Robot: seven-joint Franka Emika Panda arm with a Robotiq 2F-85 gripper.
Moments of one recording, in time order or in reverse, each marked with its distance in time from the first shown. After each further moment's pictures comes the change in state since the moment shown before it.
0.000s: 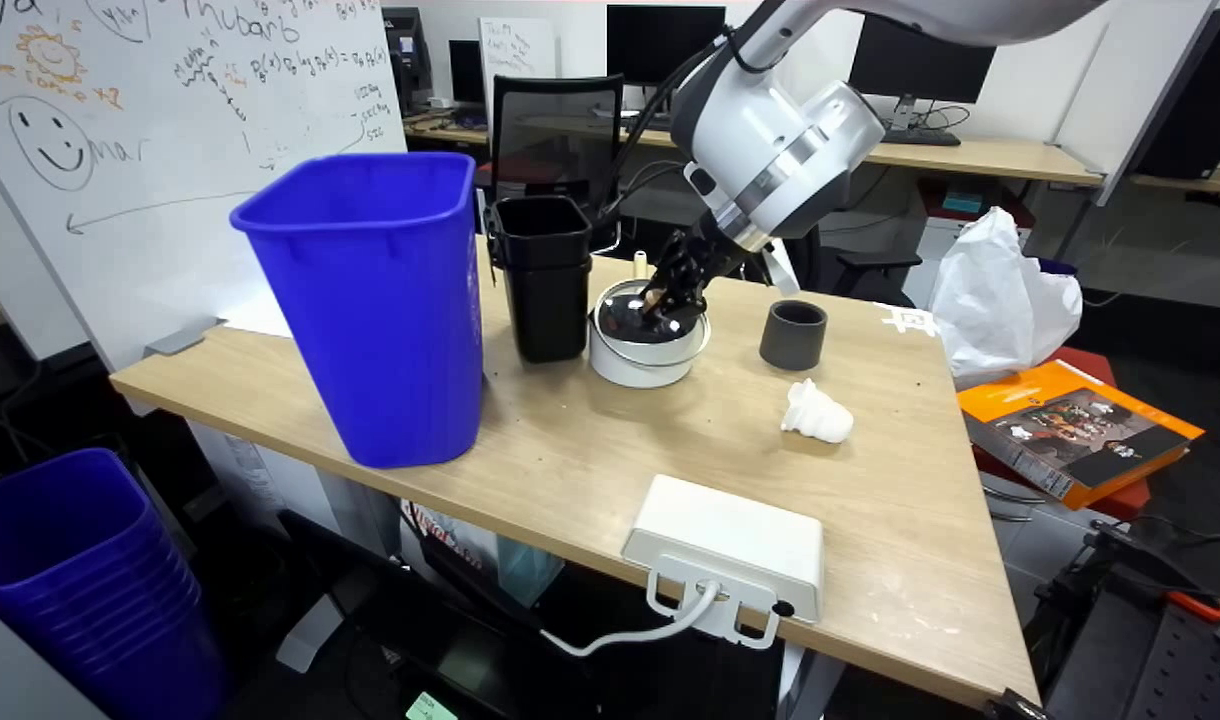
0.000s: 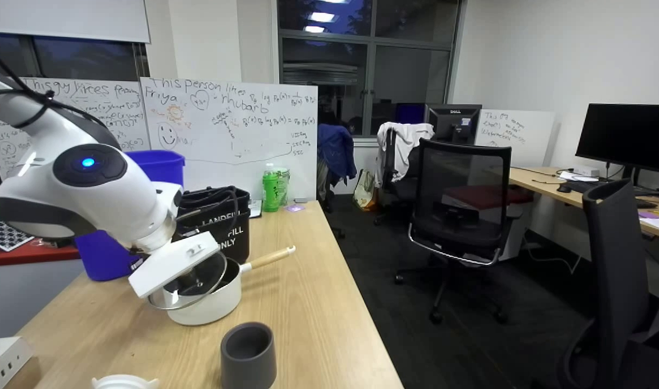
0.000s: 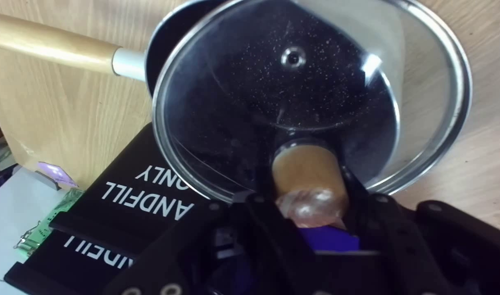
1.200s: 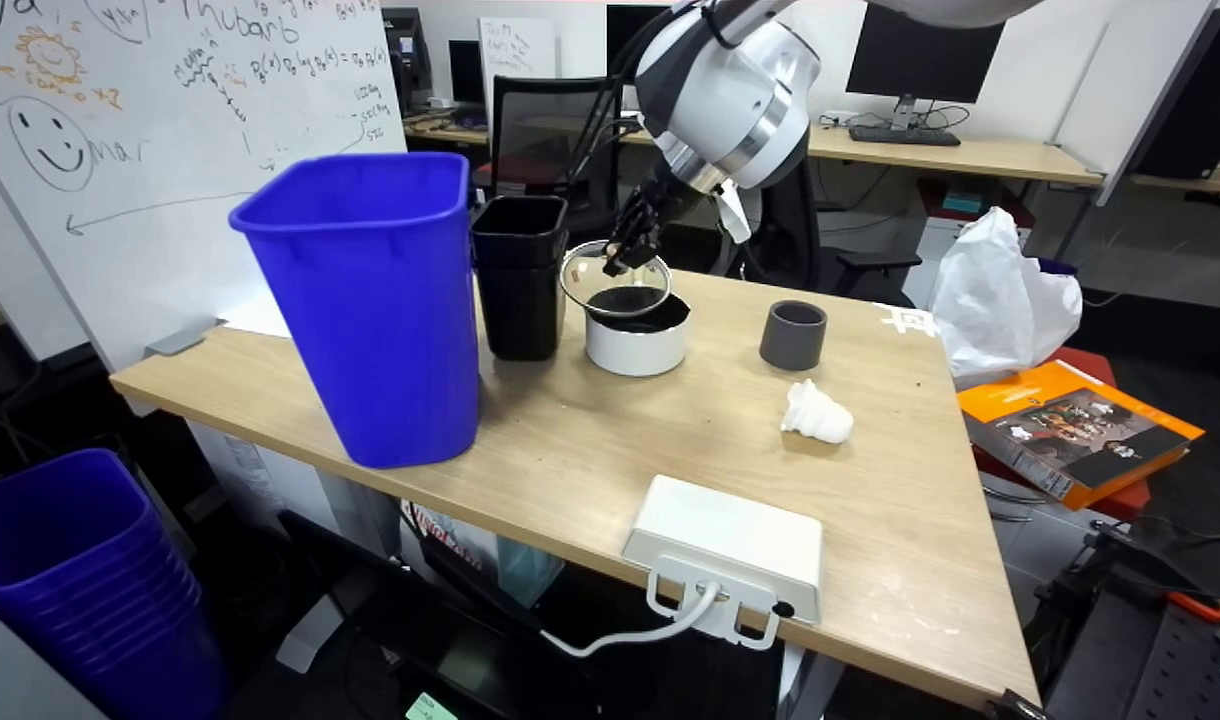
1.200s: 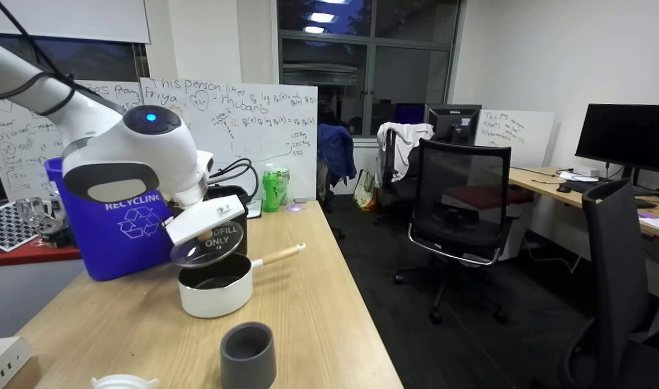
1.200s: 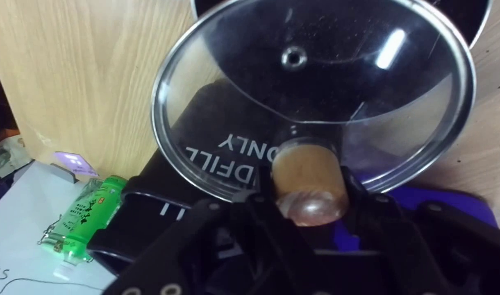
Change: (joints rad) arm -0.353 0.037 0.338 0.286 -0.587 -0.002 0.507
